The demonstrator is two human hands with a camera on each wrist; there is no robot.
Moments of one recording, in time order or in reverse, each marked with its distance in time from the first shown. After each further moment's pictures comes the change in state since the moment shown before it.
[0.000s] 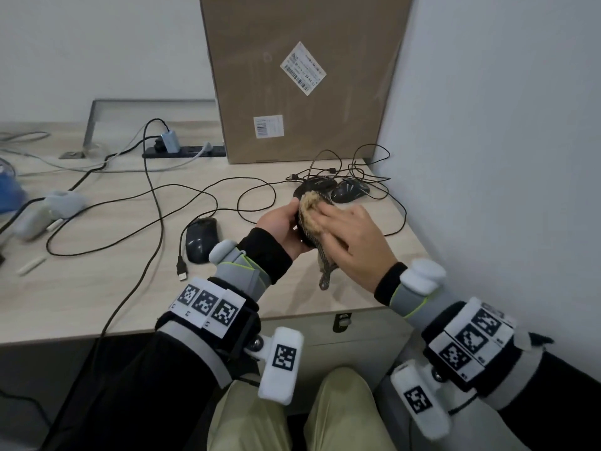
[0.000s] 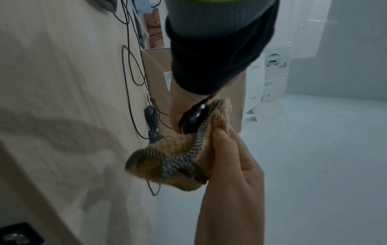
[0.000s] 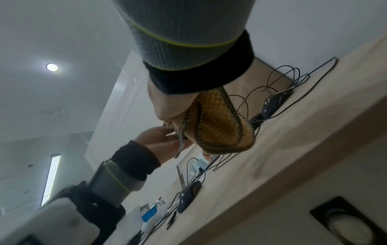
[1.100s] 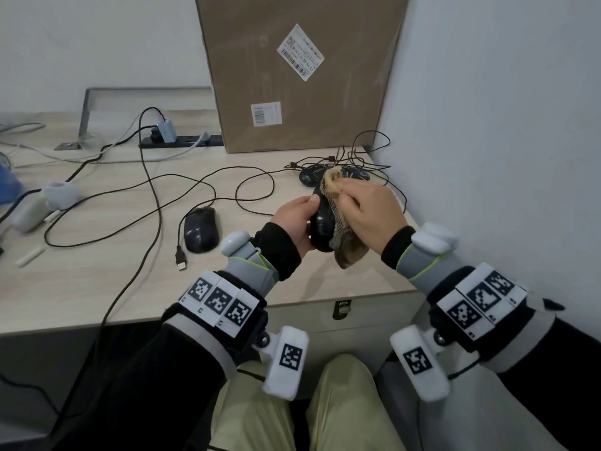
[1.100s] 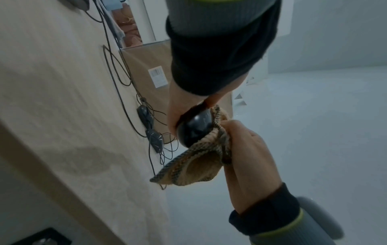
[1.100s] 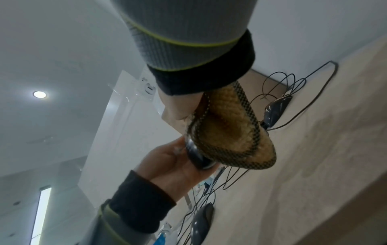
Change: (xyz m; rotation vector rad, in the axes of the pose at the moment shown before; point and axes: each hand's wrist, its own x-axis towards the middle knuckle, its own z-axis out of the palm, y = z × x) left_hand -0.003 -0.020 0.006 0.213 -0.043 0.073; right_hand 0.019 0.001 -0.026 0.097 0.043 0.254
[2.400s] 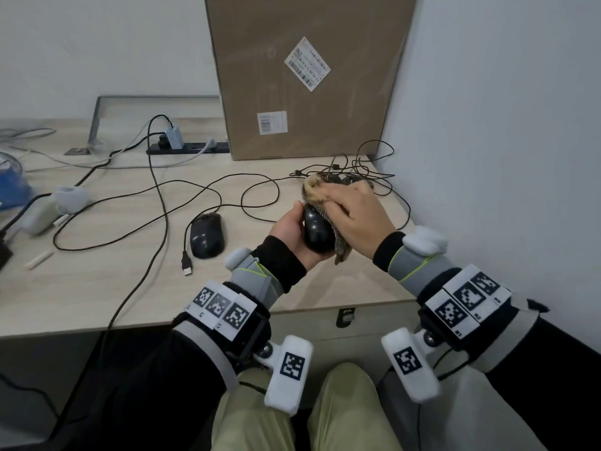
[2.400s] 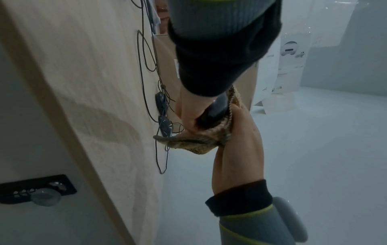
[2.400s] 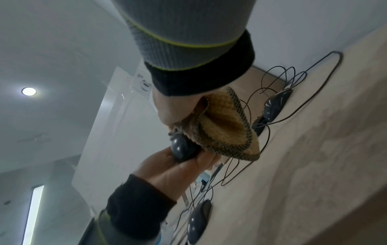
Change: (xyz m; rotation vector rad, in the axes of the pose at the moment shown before) left_hand -0.003 0.002 -0.004 -0.437 -0.103 -0.215; right_hand 0.012 -0.001 0.020 0.023 -0.056 -0.078
